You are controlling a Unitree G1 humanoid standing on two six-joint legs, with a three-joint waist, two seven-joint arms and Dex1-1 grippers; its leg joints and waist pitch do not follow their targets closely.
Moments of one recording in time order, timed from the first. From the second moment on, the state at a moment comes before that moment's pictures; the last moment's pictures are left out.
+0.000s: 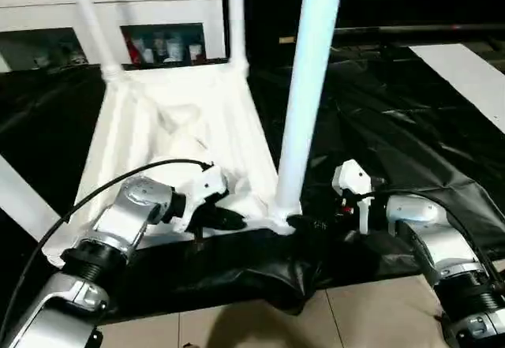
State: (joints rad) left arm -0.54 0.43 -0.31 0.48 -0.05 0.22 -1.27; right arm -0.39 -0.43 0.19 0.39 0.19 0.10 1.11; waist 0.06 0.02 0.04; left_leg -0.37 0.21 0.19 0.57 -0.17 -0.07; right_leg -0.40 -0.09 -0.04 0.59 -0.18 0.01
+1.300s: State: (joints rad) left arm -0.60 0.30 -0.29 0.60 0.00 0.24 -1.06; right arm -0.44 -0.31 0.14 0.52 0.15 0.06 0.89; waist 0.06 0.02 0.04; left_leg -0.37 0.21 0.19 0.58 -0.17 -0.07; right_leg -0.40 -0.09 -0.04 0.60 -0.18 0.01
